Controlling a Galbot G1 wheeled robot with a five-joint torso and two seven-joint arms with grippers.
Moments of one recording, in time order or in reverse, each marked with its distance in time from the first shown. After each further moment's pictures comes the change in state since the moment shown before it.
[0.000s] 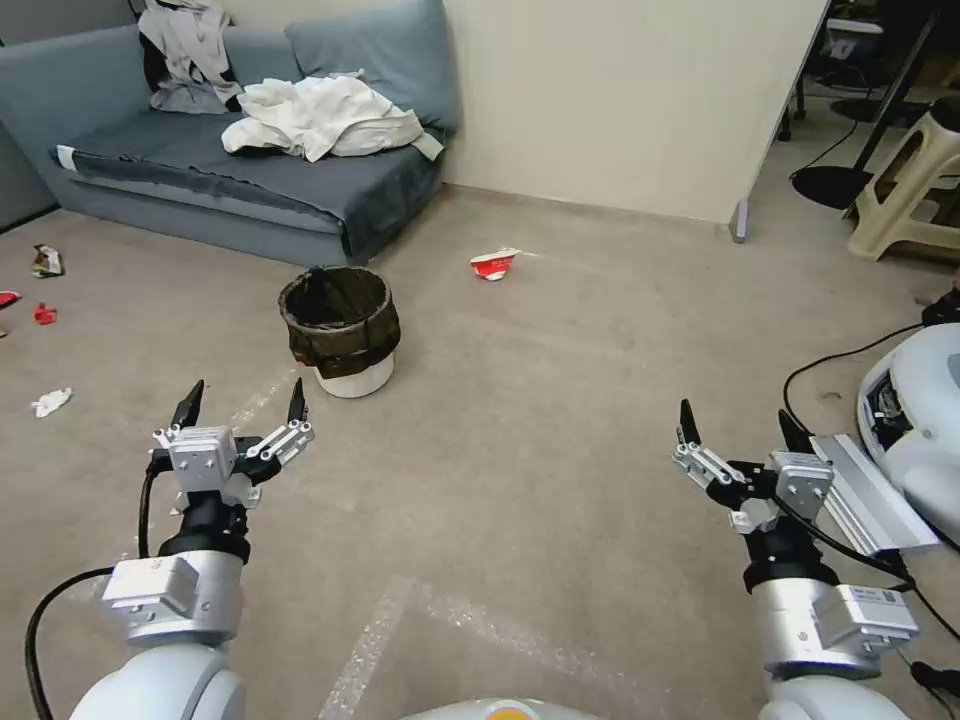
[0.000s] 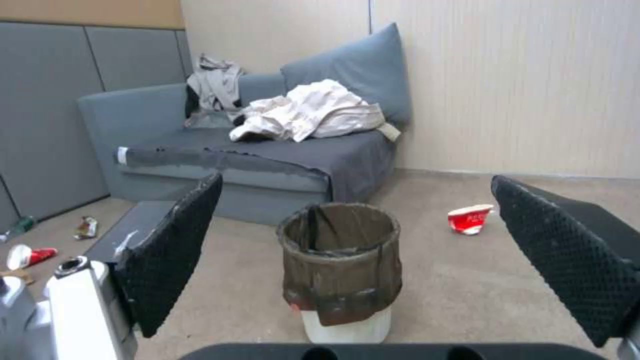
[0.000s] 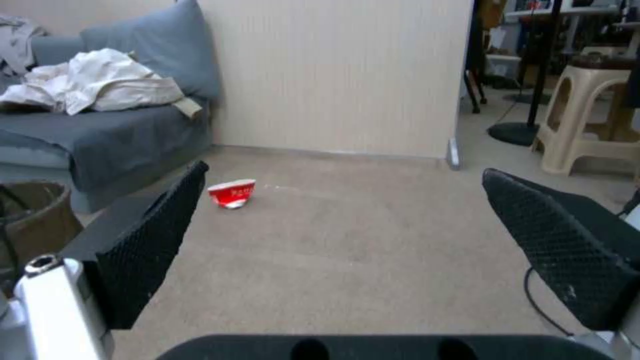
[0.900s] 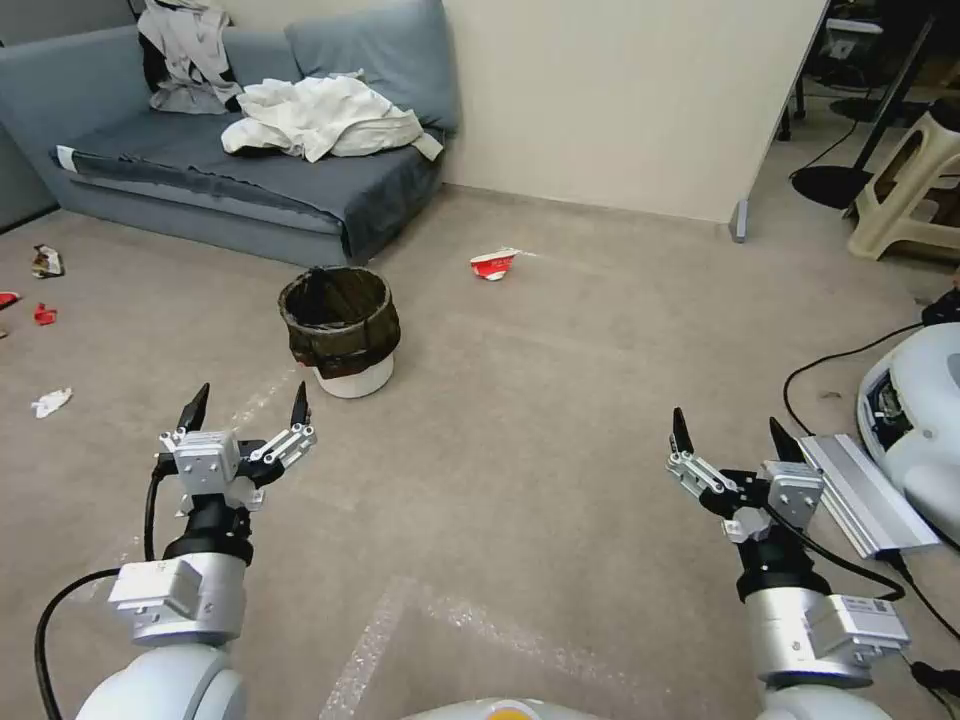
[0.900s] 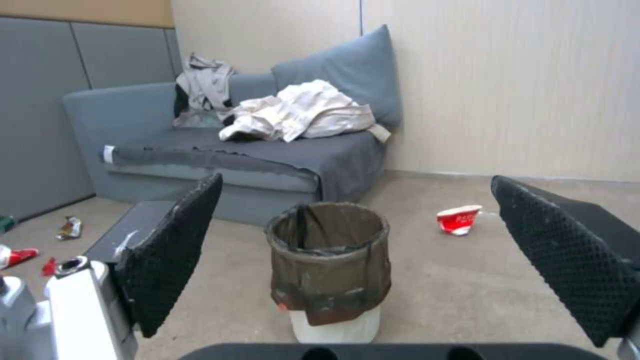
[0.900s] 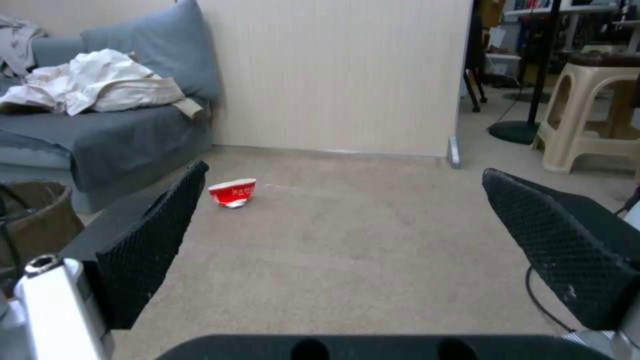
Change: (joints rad) left arm -0.002 0.000 0.006 0.029 -0.014 -0.039 0.021; right arm -0.013 0.004 -0.003 -0.012 0.000 0.030 0.001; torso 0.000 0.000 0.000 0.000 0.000
